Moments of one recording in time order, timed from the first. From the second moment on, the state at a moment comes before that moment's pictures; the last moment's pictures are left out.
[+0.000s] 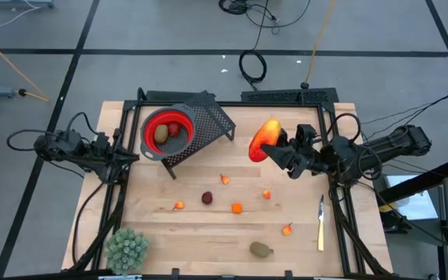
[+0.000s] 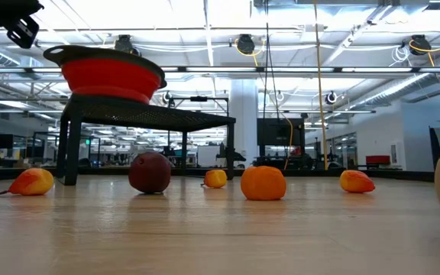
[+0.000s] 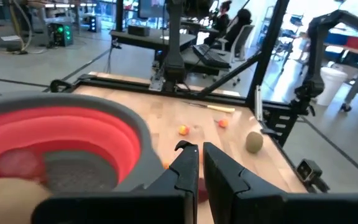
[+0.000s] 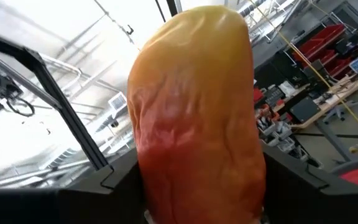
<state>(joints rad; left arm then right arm) -0.32 0.01 0.58 -0.68 -0.24 -0.19 0.25 1.14 0.87 0.77 0.36 0.54</state>
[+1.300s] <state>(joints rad) -0.32 0.01 0.37 -0.25 -0.08 -0.30 0.25 1.15 0.87 0.52 0.22 -0.12</state>
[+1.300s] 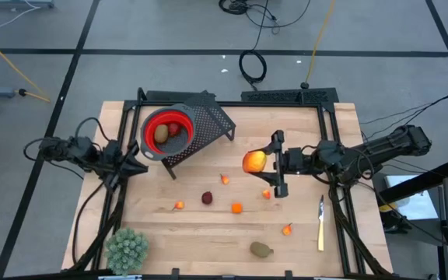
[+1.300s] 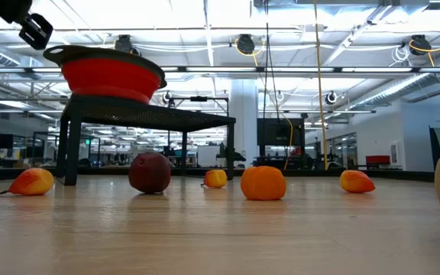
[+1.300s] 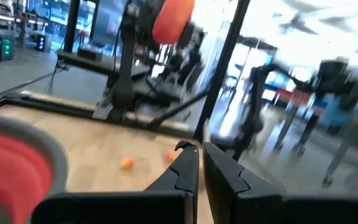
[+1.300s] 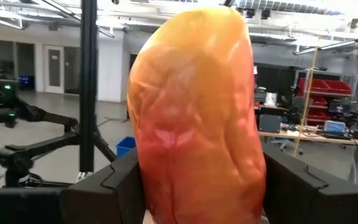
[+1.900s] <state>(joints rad) -0.32 0.35 0.37 0.17 -0.17 -0.43 0.24 1.36 0.87 0.36 0.31 0.10</state>
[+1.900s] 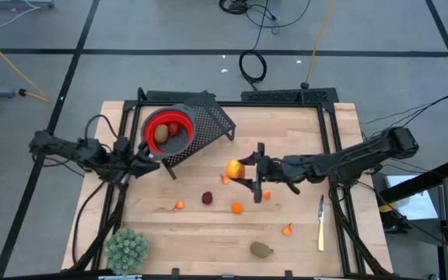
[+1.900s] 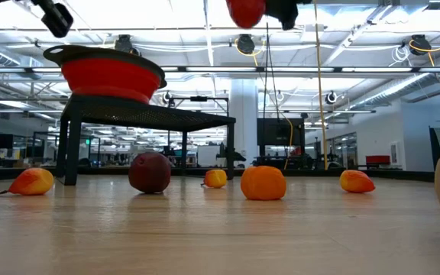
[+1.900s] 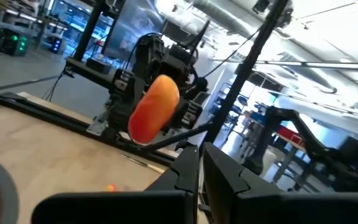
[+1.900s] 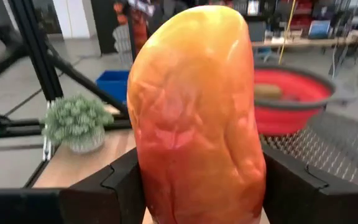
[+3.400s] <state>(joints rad) -0.27 1.65 1.53 -0.49 -0.47 -0.68 0.21 1.38 0.87 -0.10 0.50 -0.05</state>
